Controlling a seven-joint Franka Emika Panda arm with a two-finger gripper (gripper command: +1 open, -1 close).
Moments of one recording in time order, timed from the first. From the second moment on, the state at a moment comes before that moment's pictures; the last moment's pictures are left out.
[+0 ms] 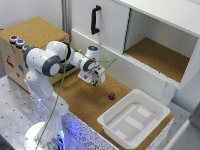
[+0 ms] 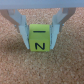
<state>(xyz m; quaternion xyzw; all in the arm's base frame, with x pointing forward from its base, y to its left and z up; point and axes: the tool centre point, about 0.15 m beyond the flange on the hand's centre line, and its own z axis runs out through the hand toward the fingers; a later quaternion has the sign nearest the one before) 0.411 0.012 0.213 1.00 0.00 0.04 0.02</state>
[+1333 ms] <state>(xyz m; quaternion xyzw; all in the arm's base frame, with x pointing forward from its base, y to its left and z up) 0.378 0.207 0.492 0.94 0.20 0.28 -0.05</state>
